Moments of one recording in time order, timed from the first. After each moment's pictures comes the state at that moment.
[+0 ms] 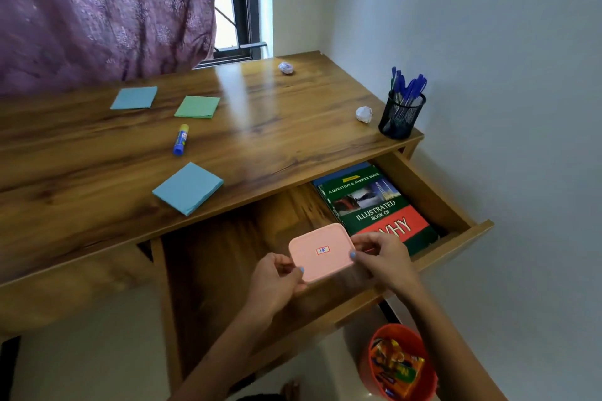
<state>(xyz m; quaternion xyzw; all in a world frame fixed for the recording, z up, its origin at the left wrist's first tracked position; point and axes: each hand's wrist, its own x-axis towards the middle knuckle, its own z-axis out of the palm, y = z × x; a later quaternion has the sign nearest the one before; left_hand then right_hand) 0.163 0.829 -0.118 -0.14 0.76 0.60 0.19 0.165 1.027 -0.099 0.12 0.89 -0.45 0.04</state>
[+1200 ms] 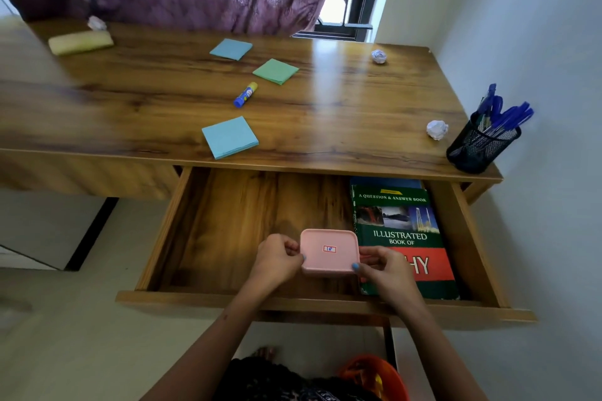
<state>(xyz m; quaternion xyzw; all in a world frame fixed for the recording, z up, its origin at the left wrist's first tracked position) 0.155 0.896 -0.140 -0.27 0.83 0.48 0.09 0.117 1.096 -0.135 -0.02 0.86 -0.47 0.19</state>
